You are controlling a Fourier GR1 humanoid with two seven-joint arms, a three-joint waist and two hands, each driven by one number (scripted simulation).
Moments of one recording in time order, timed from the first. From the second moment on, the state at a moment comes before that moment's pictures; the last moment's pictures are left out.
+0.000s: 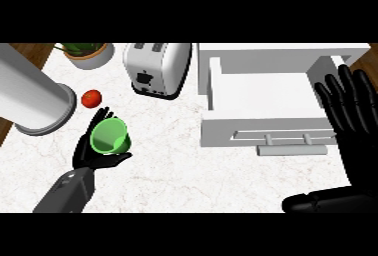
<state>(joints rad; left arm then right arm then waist) -0.53 0.20 0.28 -0.23 0.13 -0.36 -0.88 -0.11 -0.08 -0.04 -2.09 -0.16 0.13 0.19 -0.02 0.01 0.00</state>
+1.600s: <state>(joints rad) -0.35 0.09 0.19 -0.83 0.19 -0.27 -0.86 -0.09 -0.10 -0.08 -2.09 -0.17 0.13 0.19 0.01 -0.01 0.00</state>
